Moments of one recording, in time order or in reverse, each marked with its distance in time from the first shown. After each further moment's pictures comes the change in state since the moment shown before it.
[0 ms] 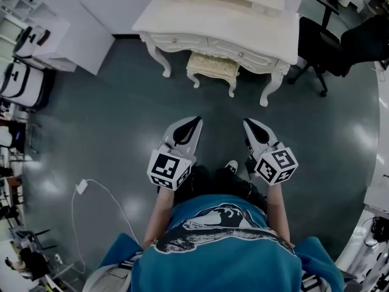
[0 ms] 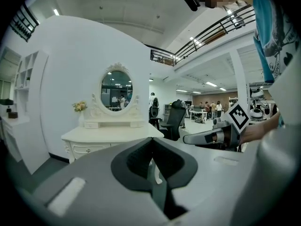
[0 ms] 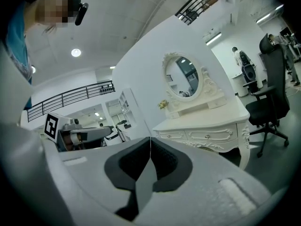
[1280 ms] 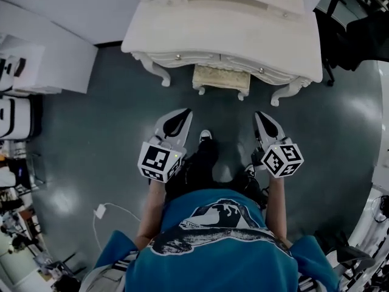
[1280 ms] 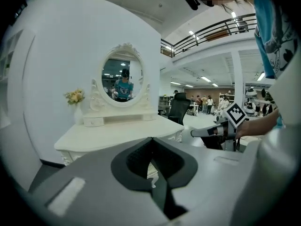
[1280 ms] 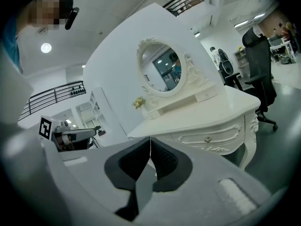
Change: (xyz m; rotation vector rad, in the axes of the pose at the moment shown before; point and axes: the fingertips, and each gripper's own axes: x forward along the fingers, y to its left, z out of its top) left arm 0.107 0.255 -0.010 0.026 0.118 -0.149; right arm 0.208 -0.082 0.014 0.140 -0.025 -0.289
